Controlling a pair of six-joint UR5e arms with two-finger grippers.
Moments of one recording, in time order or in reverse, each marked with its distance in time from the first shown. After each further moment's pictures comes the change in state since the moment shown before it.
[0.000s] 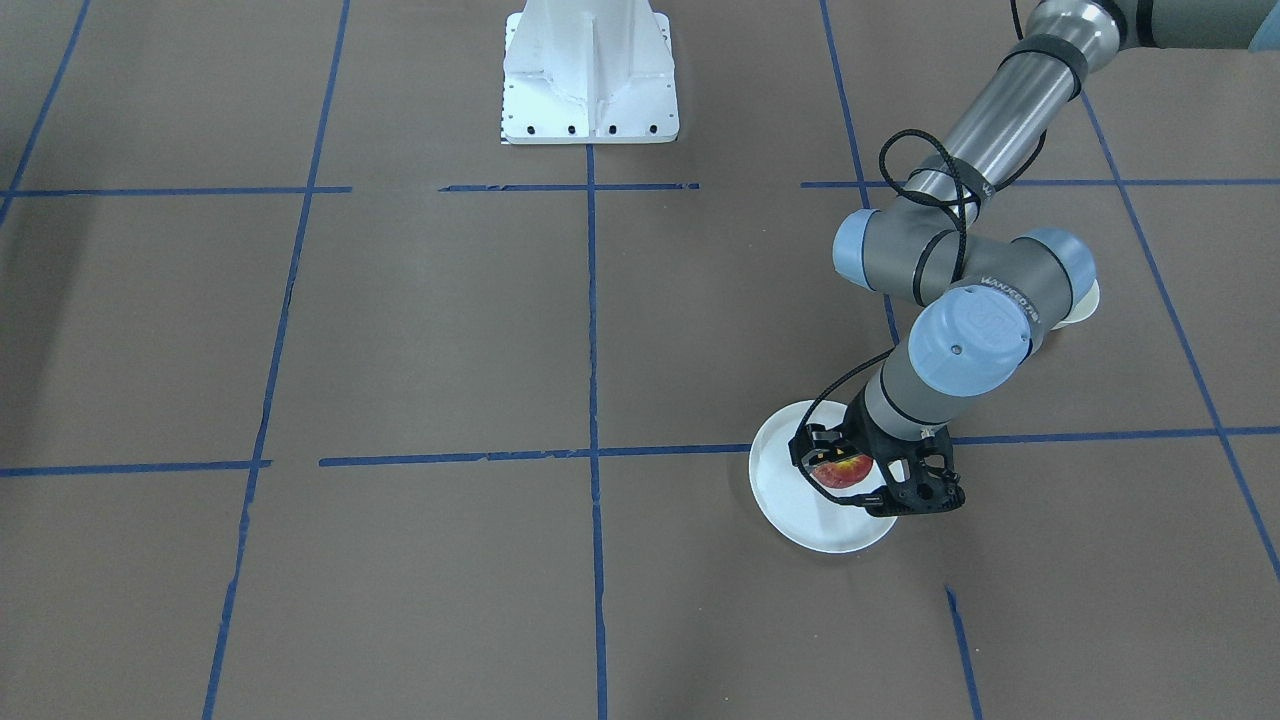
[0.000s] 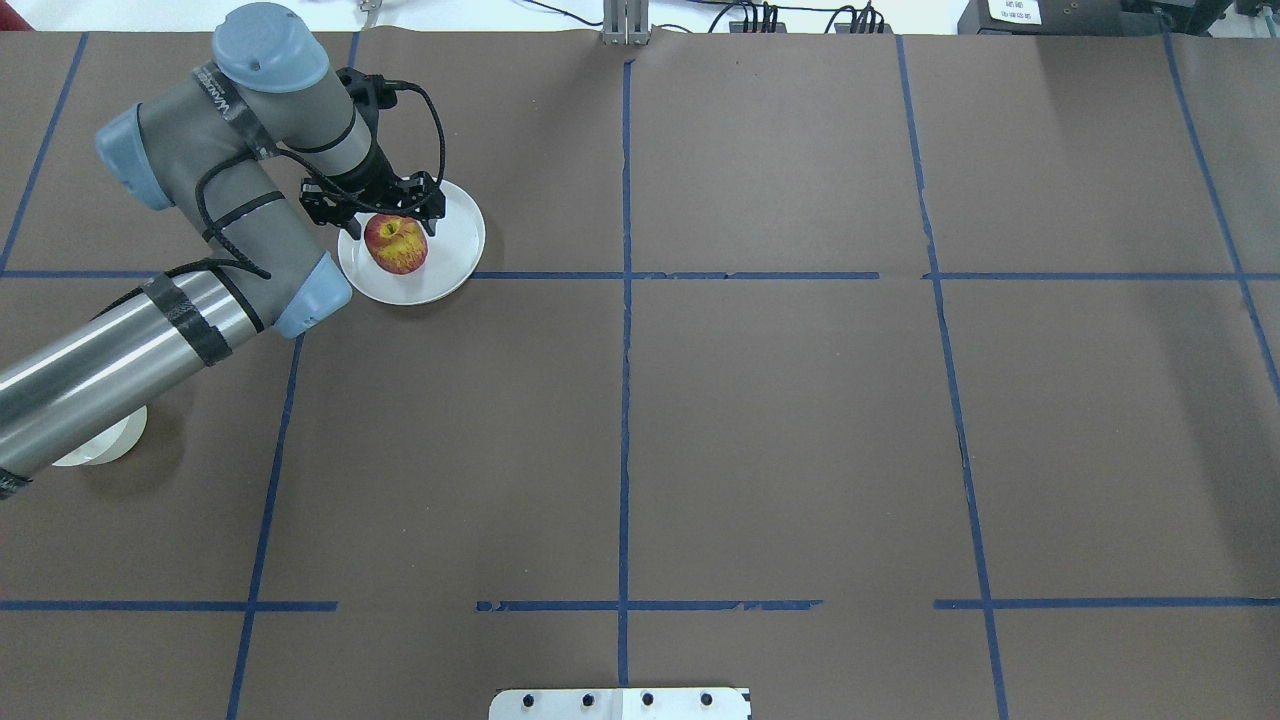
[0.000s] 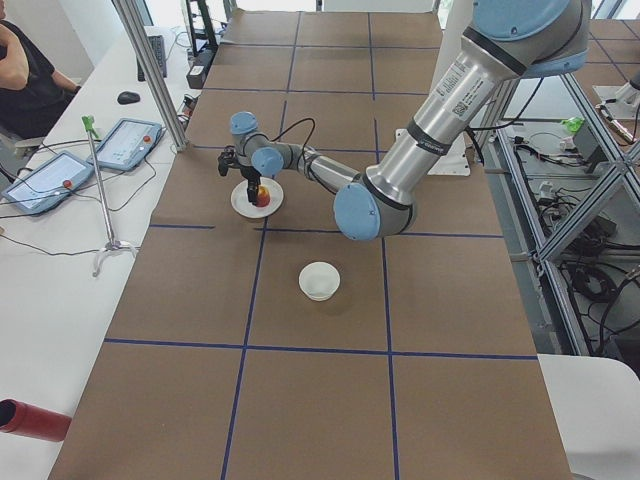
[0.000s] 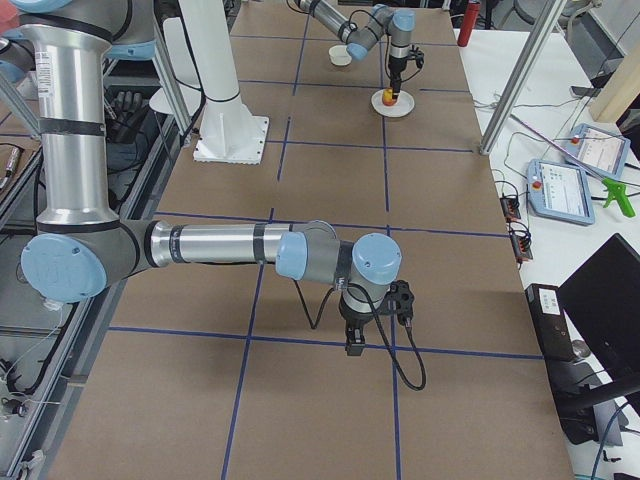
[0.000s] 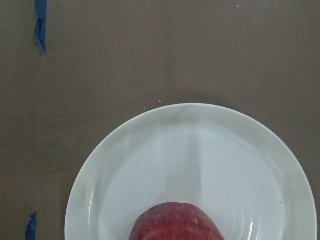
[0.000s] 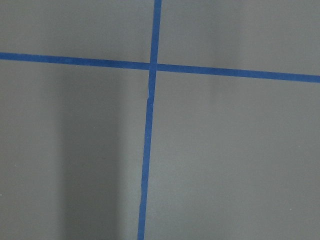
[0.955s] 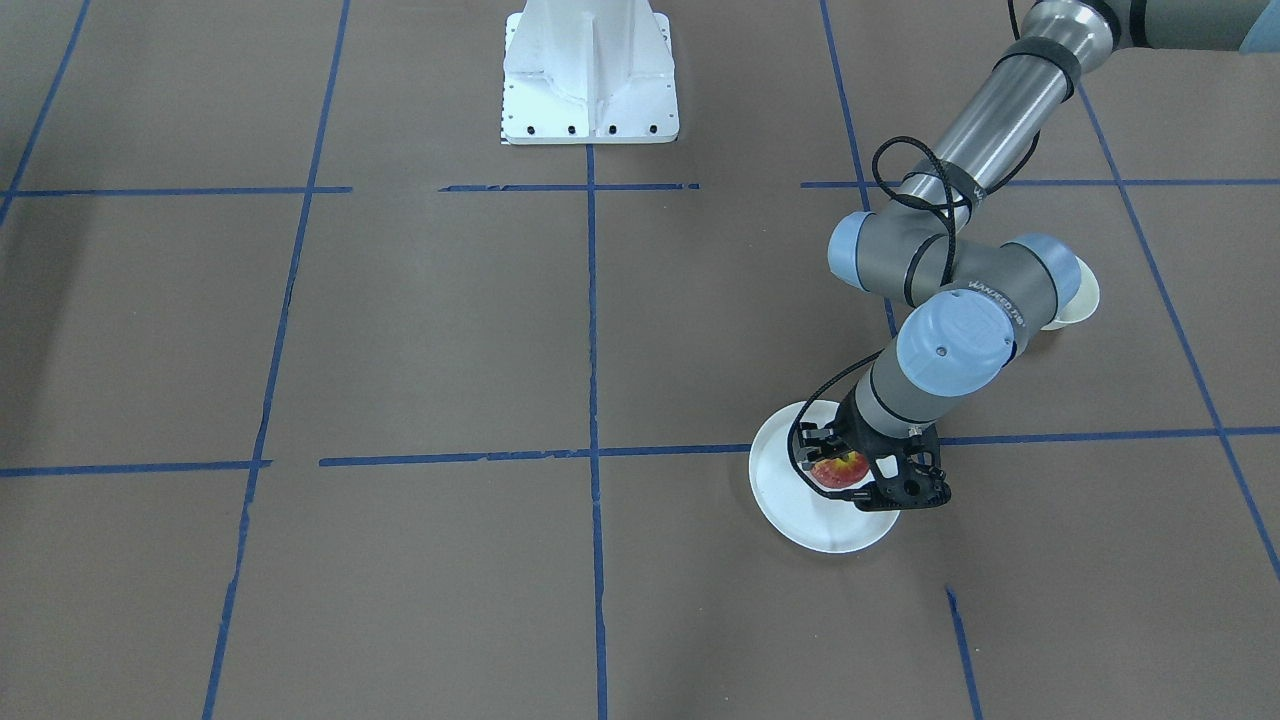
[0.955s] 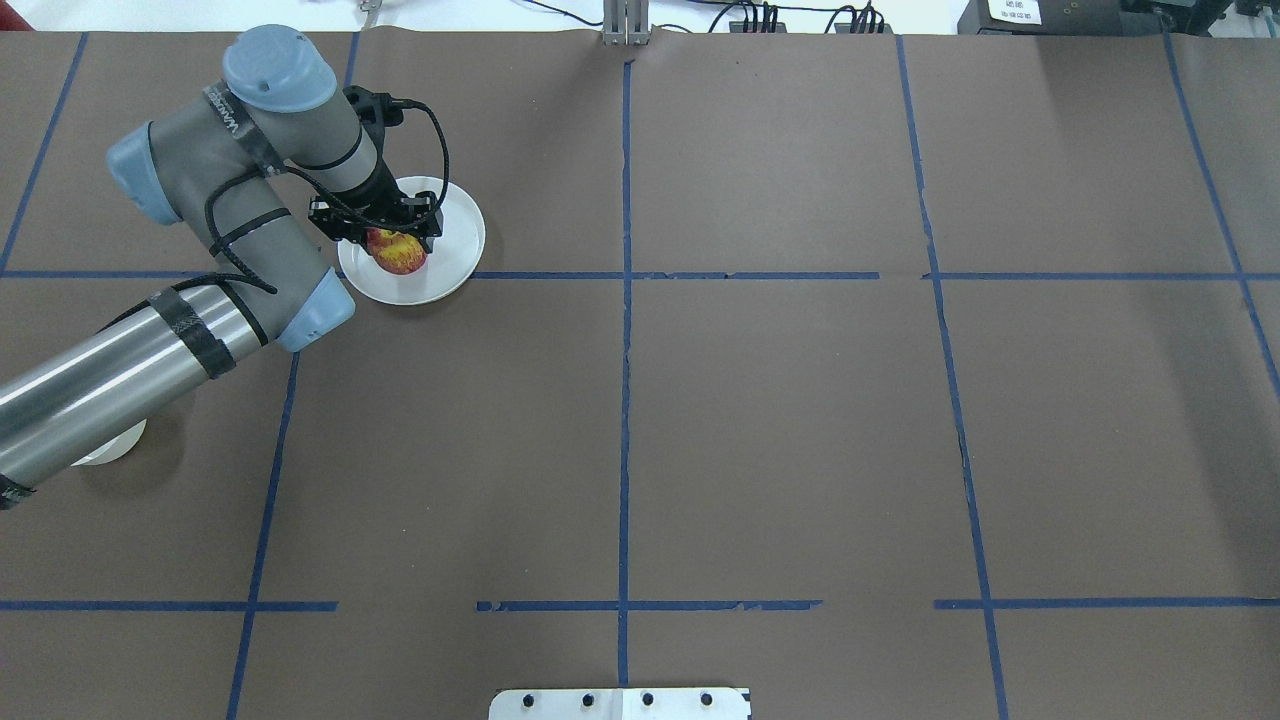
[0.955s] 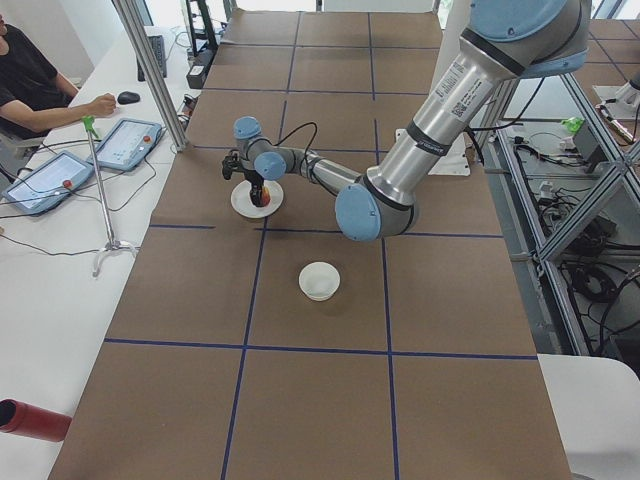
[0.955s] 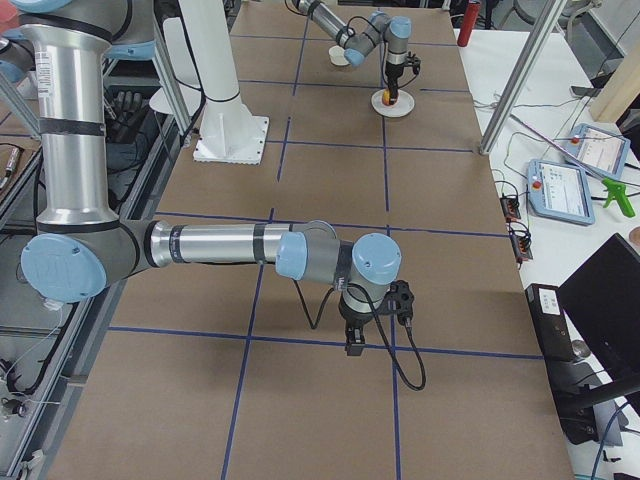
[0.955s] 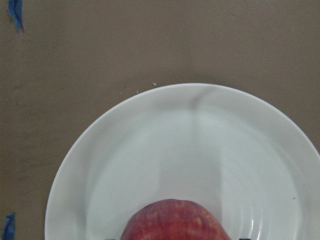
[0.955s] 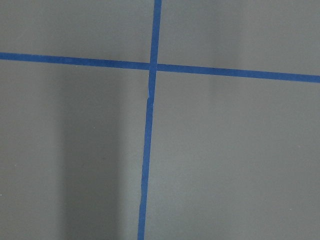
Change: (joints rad) left arm 0.012 0.008 0.001 -0.008 -0.001 0.009; right arm 0.000 0.000 0.000 0.000 0.000 0.000
